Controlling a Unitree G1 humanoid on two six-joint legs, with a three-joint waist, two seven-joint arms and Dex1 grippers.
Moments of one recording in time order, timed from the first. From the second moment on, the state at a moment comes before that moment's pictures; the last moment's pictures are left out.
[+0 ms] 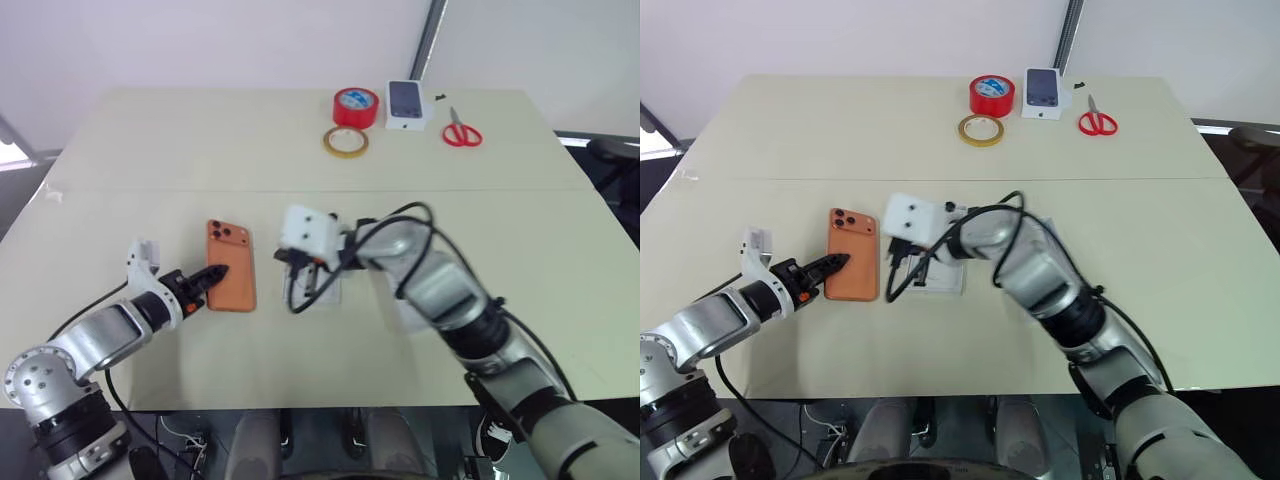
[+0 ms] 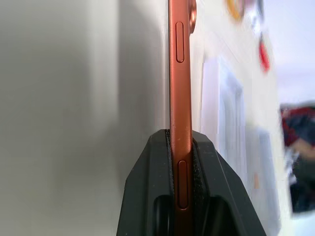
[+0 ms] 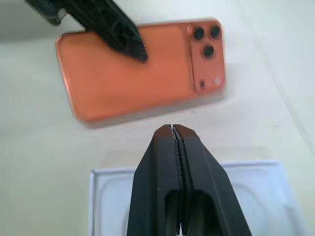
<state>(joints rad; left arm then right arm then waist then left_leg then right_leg) -0.22 0.37 0.66 -0.21 -1.77 1.24 0.51 -0.76 -0.39 0.38 -0.33 0.04 0.84 0.92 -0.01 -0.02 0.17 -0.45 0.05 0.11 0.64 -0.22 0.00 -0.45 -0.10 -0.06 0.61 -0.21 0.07</state>
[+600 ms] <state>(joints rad) -0.38 0.36 0.13 -0.09 -1.83 0.95 0.57 -0.43 -0.69 0.13 -0.35 0.20 0.73 0.96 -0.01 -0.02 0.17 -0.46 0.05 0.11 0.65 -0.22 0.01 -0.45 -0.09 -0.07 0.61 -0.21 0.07</state>
